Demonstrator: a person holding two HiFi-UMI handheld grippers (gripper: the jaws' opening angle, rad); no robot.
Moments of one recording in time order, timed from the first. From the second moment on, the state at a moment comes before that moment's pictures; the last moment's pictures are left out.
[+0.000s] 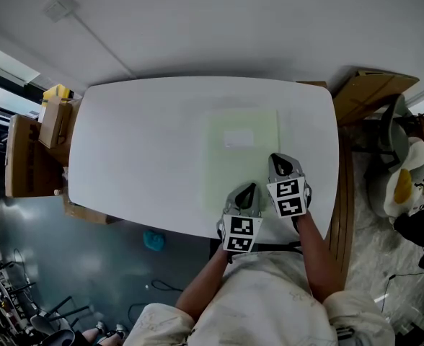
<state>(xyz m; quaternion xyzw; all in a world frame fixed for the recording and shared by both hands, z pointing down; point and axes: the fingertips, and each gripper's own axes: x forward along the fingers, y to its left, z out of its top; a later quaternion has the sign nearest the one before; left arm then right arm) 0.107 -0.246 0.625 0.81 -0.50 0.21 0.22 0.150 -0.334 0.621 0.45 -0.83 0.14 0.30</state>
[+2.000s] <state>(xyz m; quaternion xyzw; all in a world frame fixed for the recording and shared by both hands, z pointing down) 0.045 -0.256 0.584 0.79 -0.55 0.15 0.22 0.159 -0.330 0.626 0.49 -0.79 0.14 0.34</state>
